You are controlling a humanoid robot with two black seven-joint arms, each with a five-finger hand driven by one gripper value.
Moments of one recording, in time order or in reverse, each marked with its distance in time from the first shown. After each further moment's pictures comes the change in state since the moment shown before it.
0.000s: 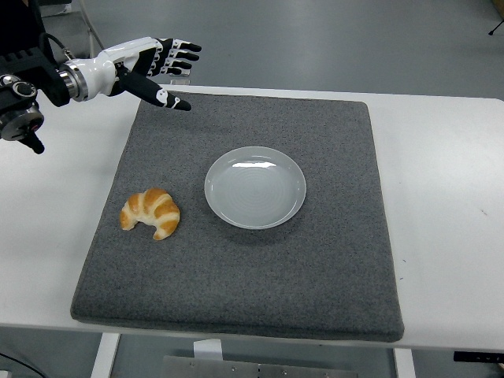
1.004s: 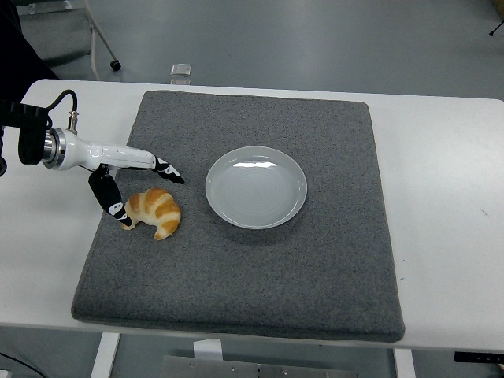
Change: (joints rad) left arm -0.039 0.196 0.168 -0.332 0.705 -0.172 -0.003; right arm -0.001 0.000 0.000 0.000 0.000 -0.001 0.000
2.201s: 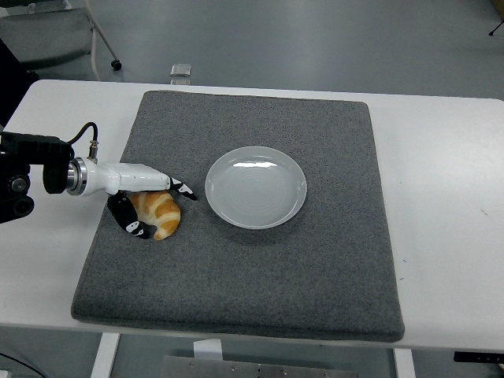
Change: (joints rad) left arm 0.121 -0.075 0.005 0.011 0.151 0.188 -0.010; right arm 0.000 0.000 0.000 0.000 0.000 0.000 0.000
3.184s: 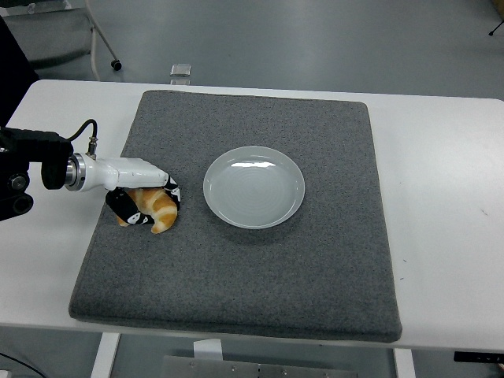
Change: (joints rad) left arm -0.013 -0.003 -0.011 0.028 0.059 0.019 -0.011; right arm 0.000 0.000 0.000 0.000 0.000 0.000 0.000
